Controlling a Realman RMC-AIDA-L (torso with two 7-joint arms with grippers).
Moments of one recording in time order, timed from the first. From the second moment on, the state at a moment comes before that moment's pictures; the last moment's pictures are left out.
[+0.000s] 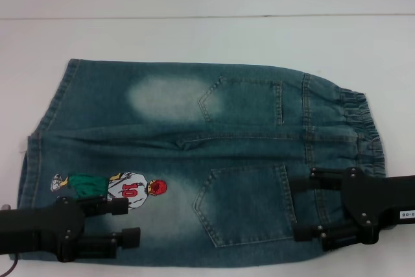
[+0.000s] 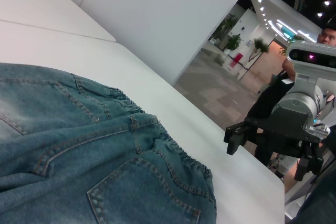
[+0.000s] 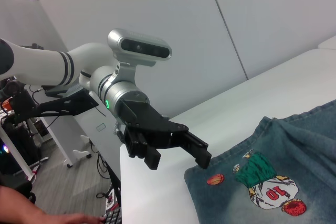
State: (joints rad) left arm -0.37 -2.12 0.44 0.77 2.29 1.96 -1.56; right arm 0.44 2.08 -0.69 -0.69 -2.10 -1.89 1.41
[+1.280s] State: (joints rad) left arm -0.37 -2.11 0.43 0.83 2.29 1.99 -1.69; right arm 0.44 2.09 -0.69 -0.69 -2.10 -1.89 1.41
